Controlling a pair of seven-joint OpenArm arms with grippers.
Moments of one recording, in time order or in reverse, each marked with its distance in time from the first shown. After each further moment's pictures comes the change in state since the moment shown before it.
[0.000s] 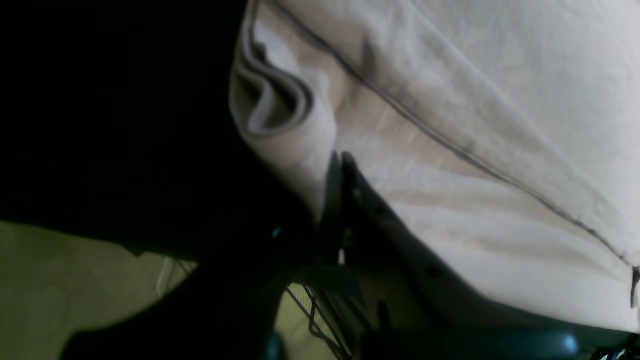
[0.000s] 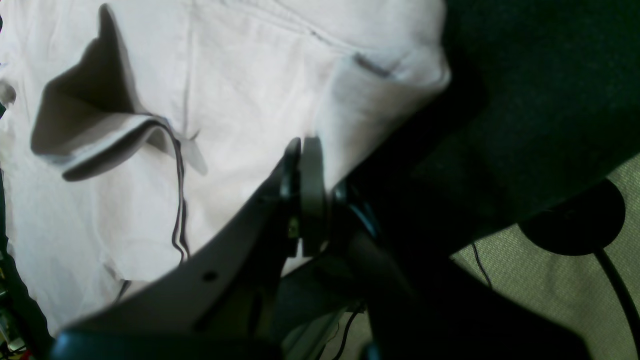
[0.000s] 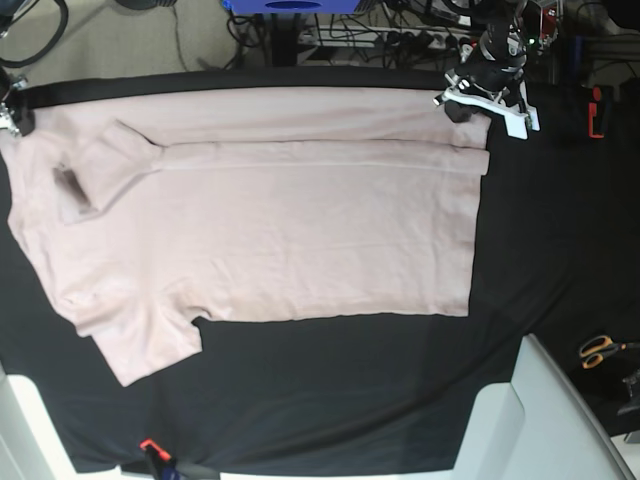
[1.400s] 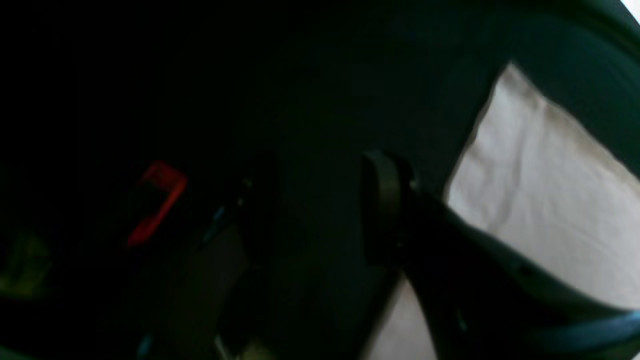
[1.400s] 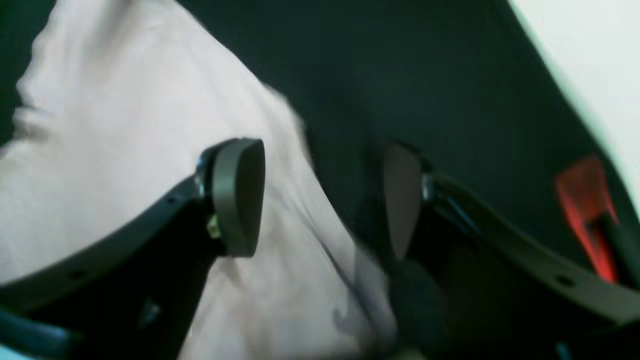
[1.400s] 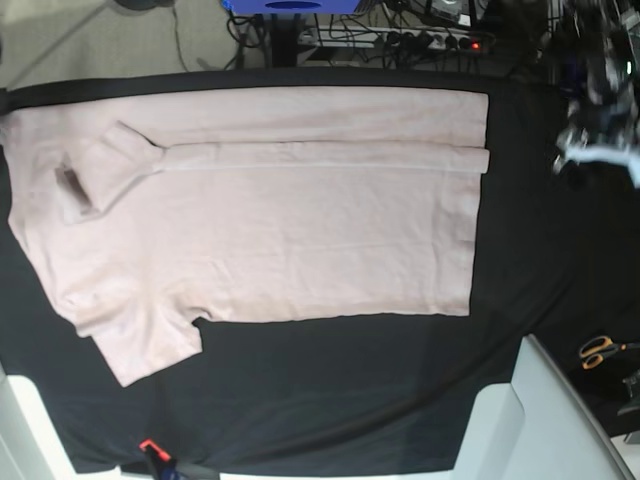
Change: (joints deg) left arm -4.2 -7.4 -17.4 10.4 0.9 0.5 0.8; right arm 4.4 13.3 -11.4 10.4 -0.8 0.2 3.7
